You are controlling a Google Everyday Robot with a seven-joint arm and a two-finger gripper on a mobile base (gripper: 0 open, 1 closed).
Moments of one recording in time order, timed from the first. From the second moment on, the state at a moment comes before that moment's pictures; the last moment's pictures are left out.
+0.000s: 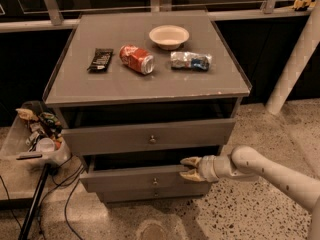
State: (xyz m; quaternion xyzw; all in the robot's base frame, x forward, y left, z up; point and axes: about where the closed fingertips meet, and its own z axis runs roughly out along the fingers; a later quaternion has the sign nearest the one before) arm 0.579 -0.131 0.423 -0.57 0.69 0.24 0.38
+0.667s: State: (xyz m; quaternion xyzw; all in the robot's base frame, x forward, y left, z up) arm 0.579 -0.131 0.423 -0.57 0.69 0.24 0.38
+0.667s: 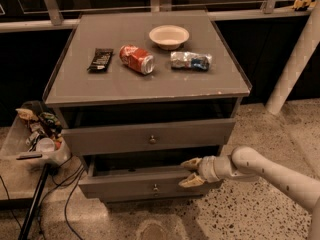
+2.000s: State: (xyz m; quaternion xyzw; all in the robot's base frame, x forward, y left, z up) arm 0.563 -0.137 0.426 -0.57 0.69 0.24 0.38
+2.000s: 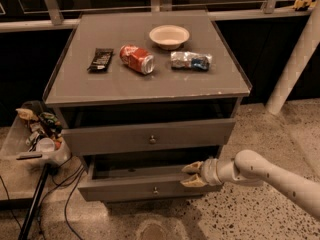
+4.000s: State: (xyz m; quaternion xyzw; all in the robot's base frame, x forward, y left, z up) arm 0.525 -0.146 0.419 -0.56 0.70 0.24 0.38
